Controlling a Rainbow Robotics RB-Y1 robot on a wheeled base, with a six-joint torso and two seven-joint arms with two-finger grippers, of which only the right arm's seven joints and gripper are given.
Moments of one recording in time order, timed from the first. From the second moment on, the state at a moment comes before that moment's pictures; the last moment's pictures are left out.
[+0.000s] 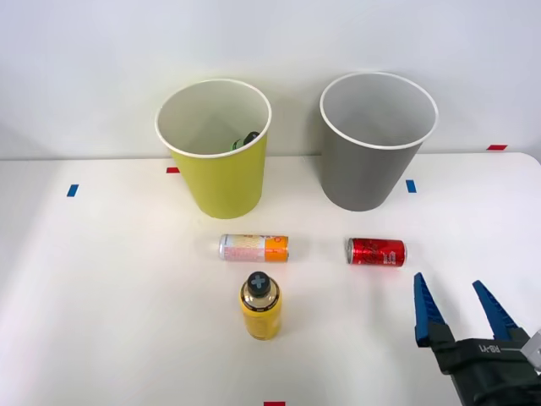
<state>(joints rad) 0.78 -0.23 0.17 -2.09 -0.04 -0.35 1.10</state>
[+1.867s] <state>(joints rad) 1.04 -0.19 0.37 -1.97 -0.16 -0.60 1.65</state>
